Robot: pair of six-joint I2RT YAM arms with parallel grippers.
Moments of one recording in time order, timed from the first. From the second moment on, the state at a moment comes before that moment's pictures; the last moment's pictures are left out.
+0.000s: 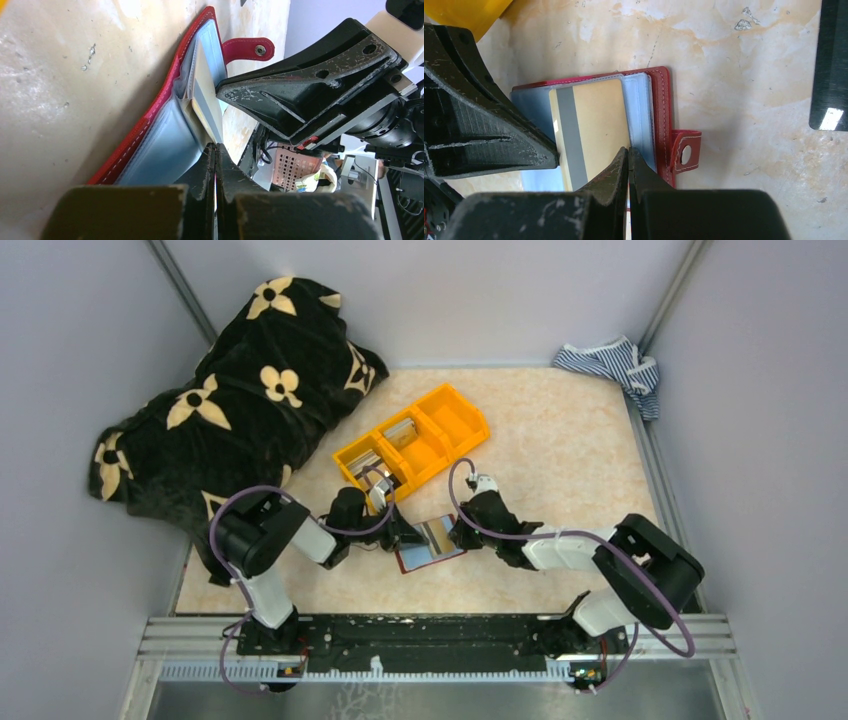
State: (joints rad) left arm -0.59 1.79 0.38 0.97 0.65 -1.09; right arm 0.80 1.42 0.47 0.24 0.05 0.68
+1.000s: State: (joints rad) left arm -0.58 1.71 0.35 0.86 0.64 -1.04; right arm 0.78 1.46 0.49 0.29 0.01 0.70
